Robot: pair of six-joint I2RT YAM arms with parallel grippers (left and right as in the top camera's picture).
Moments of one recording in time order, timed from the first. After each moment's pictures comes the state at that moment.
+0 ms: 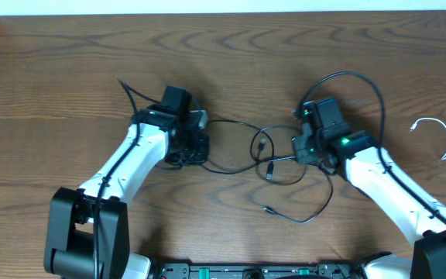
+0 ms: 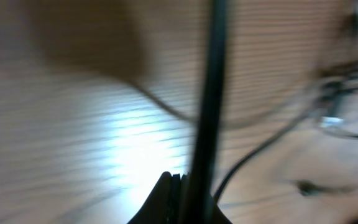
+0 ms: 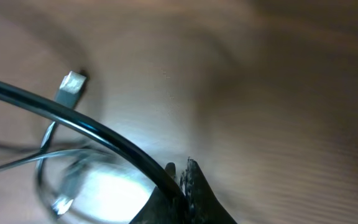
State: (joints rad) left arm -0.26 1.64 1.04 -0.85 0.32 -0.20; right arm 0.35 1.49 0.88 -0.50 0.06 0.15
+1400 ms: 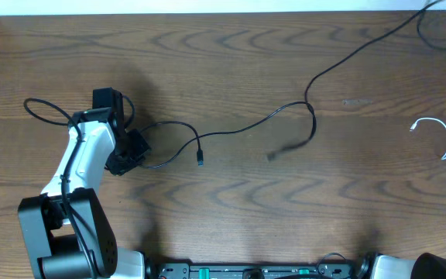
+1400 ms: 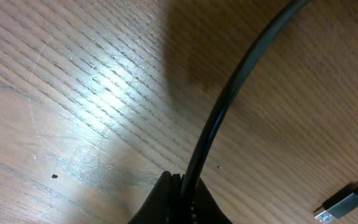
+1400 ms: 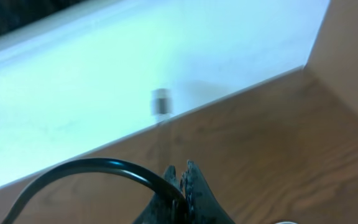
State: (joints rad) left arm 0.14 1.64 1.04 -0.94 0.04 -0.51; right arm -0.32 1.49 1.92 -0.83 -0.11 0.22
